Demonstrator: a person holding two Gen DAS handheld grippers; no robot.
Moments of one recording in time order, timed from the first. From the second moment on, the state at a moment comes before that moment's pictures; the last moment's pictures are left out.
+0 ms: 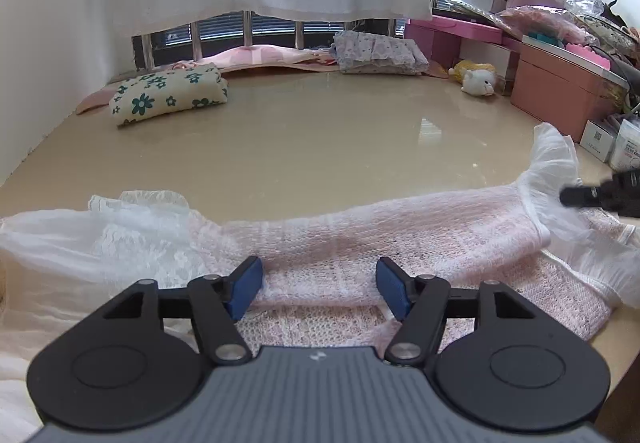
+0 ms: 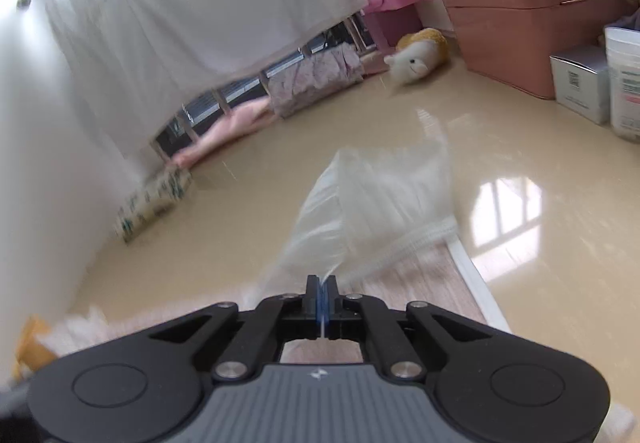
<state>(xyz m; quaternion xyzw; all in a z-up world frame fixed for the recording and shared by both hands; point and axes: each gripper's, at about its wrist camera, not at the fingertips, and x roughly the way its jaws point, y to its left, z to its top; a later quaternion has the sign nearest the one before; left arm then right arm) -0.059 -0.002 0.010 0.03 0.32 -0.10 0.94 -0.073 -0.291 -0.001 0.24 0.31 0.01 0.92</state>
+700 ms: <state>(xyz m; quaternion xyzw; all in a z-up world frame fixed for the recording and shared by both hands) -0.186 0.088 0.057 -0.13 0.27 0.04 0.95 -0.082 -0.145 0.053 -0.08 0.27 0.28 0.92</state>
